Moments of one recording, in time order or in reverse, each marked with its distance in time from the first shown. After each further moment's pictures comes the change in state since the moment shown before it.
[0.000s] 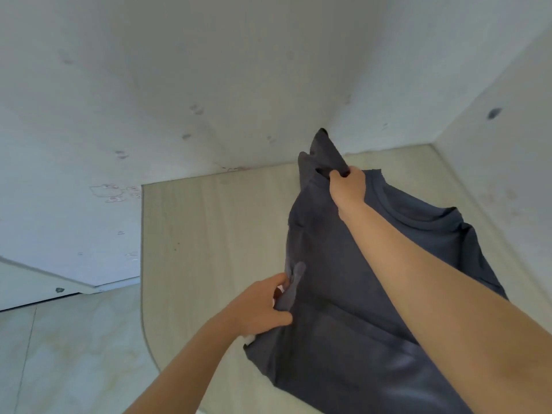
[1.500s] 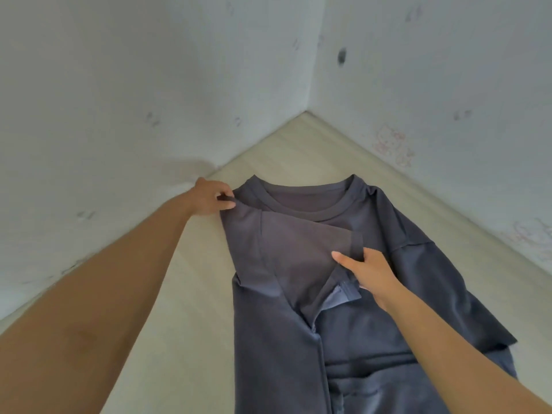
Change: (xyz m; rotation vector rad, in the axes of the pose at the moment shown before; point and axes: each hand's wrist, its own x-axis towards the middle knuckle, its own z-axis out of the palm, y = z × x) left_hand 0.372 0.129 -0.089 0.663 -0.078 0.267; right_hand 0.011 0.192 -0.202 0.255 0.054 0.384
